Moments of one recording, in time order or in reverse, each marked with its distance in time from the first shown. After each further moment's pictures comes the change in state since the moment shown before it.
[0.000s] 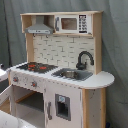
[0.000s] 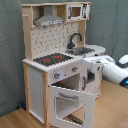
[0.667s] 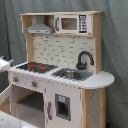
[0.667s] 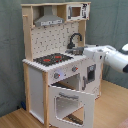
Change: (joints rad) arm 0.094 -0.005 -0.187 -0.001 -0.010 0.077 -0.142
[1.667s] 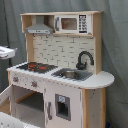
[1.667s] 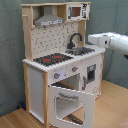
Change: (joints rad) arm 0.151 -0.011 -0.259 0.000 0.000 0.062 -0.230
